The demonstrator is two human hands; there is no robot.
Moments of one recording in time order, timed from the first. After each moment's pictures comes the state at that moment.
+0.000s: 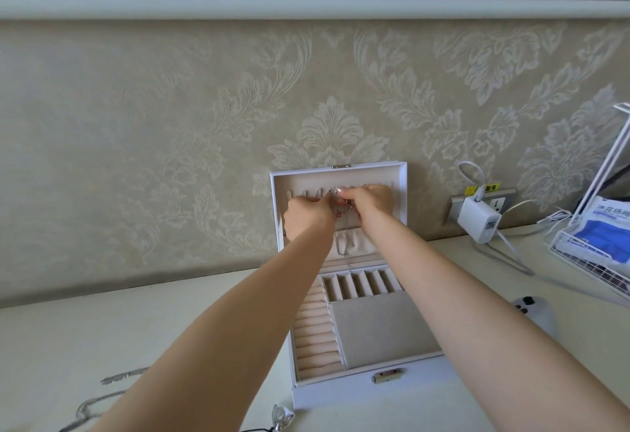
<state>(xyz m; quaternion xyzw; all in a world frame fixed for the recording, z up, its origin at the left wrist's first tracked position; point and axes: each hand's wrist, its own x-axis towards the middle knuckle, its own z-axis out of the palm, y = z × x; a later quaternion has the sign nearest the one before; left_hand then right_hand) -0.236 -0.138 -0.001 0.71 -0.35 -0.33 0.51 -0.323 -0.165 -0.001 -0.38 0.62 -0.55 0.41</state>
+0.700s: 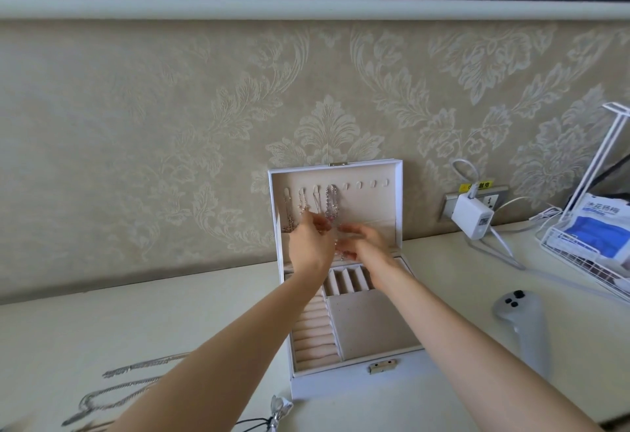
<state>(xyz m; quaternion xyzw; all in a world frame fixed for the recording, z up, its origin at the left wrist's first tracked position) -0.232 -0.098 -0.039 0.63 -0.54 -0.28 0.48 -0.337 -0.105 -0.049 -0.46 0.54 -0.46 0.53</state>
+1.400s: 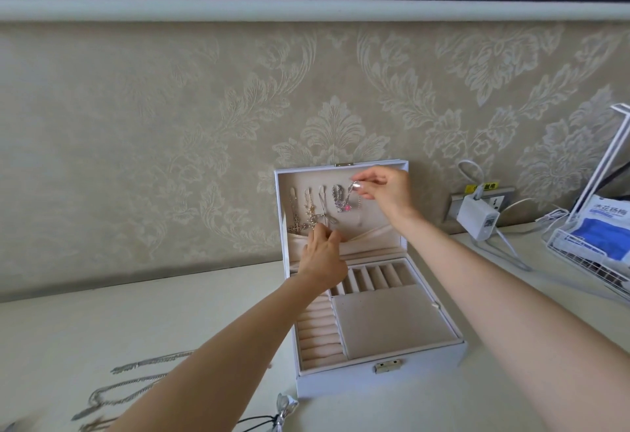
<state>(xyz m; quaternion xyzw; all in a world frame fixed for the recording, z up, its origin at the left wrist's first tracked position) -0.223 -0.100 -0.058 0.60 -0.77 -0.13 0.18 -0.358 -0.154 0.008 -0.60 0.52 -0.53 0.29</state>
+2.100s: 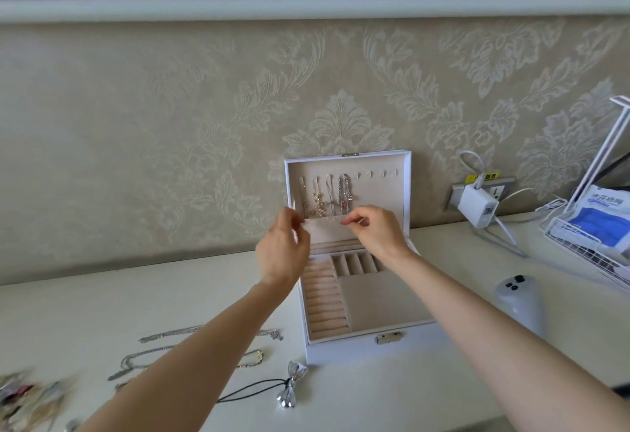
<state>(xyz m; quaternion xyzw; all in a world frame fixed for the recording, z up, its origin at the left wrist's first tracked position) -0.168 -0.054 -0.045 0.63 -0.63 -0.04 0.45 -0.336 -0.094 -0.040 -0.69 0.58 -0.38 0.20</state>
